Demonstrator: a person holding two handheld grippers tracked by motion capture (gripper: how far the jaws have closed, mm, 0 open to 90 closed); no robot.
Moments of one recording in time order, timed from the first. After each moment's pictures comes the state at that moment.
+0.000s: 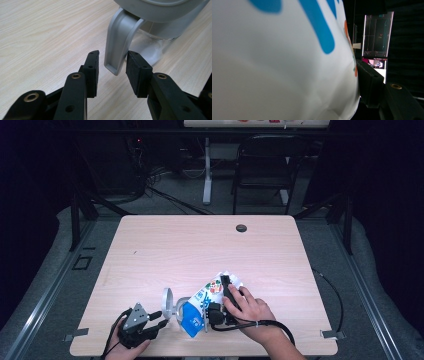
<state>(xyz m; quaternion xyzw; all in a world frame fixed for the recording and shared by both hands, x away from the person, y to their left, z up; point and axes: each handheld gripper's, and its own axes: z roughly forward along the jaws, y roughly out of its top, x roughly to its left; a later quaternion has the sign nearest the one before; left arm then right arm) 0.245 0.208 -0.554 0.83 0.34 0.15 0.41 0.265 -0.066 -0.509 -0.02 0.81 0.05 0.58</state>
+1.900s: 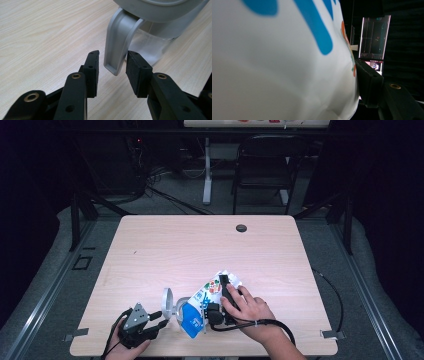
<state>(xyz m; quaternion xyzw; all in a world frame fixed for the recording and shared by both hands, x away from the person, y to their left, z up) 0.245 0.208 -0.554 0.83 0.34 0.15 0.41 0.264 -0.063 -0.507 -0.03 0.81 0.04 0.59</state>
